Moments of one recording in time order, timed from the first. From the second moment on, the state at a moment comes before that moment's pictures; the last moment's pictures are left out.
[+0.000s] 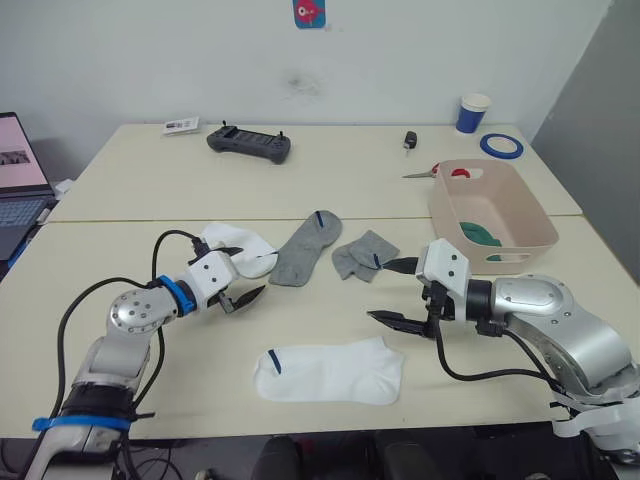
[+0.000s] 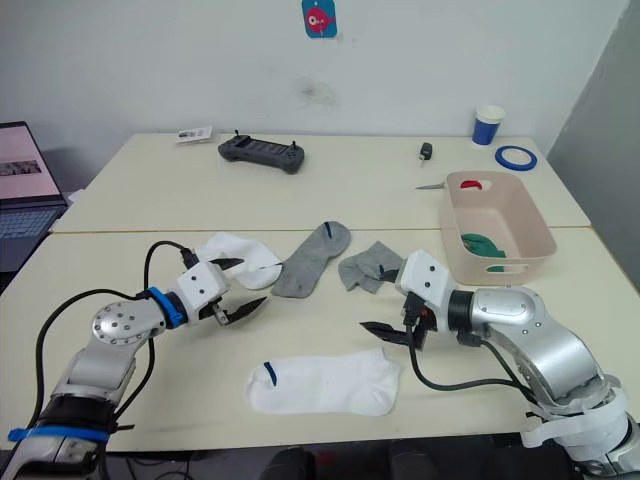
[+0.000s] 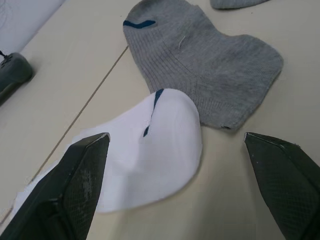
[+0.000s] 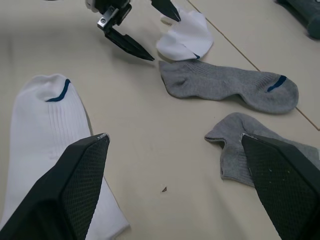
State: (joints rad) left arm -0.40 0.69 -0.03 0.40 0.03 -0.24 -0.78; right arm -0.37 -0.70 0.18 -0.55 0.39 0.71 0.79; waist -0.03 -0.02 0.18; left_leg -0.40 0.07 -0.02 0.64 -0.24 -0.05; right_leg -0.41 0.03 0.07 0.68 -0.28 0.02
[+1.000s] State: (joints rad) left arm -0.22 0.58 0.05 -0.41 -0.55 0.73 -0.69; right arm -0.30 -0.78 0.15 -0.54 0.35 0.64 0.81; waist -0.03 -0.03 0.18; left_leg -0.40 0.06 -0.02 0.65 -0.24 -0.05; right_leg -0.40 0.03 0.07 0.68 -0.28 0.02
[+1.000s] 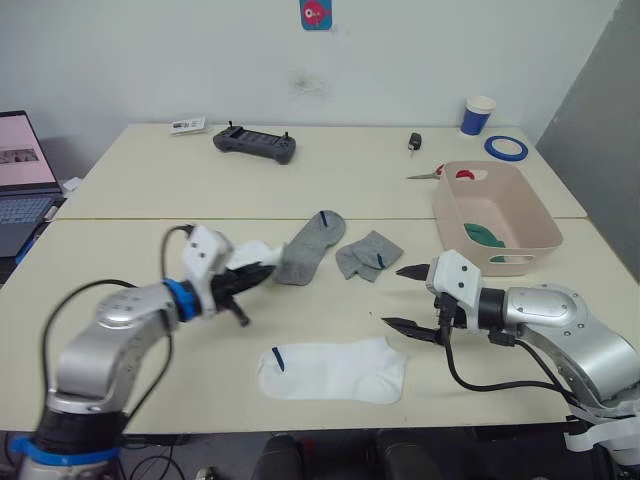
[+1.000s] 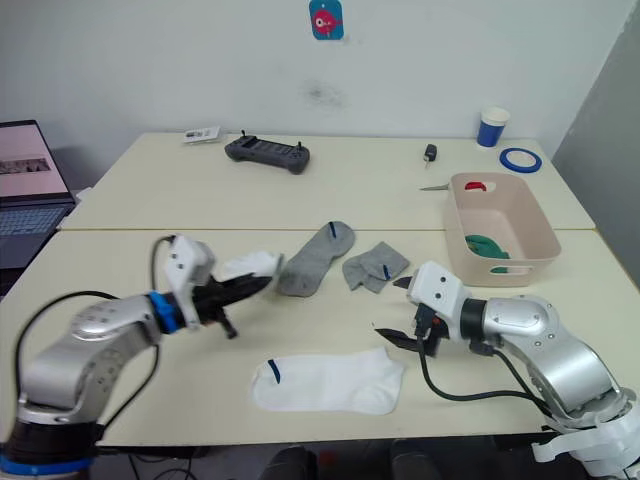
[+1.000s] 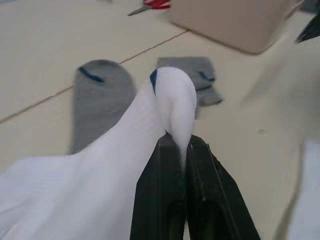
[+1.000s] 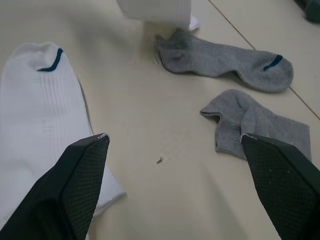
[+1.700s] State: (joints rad) left arm -0.39 0.23 -0.33 -0.28 -0.39 0.77 -0.52; right arm -0.18 -0.92 0.05 -0.56 0.31 0.66 0.81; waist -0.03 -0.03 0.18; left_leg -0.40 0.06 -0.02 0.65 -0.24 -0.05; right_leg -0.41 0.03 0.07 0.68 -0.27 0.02
